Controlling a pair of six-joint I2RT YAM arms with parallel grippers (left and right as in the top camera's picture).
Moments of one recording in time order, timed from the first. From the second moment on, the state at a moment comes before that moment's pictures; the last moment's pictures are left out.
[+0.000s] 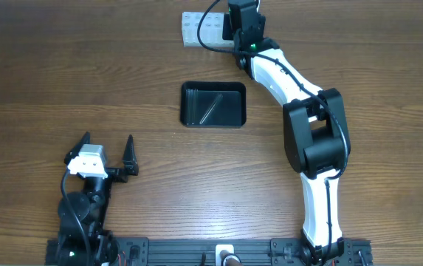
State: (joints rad) left arm -0.09 0.01 0.01 -0.07 -0.01 -0.07; right arm 0.34 2.27 1.74 -0.02 0.28 0.23
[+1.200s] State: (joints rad) left arm -0.09 0.01 0.01 -0.07 -0.01 -0.07; right arm 0.46 1.83 1.75 -0.36 0.28 0.24
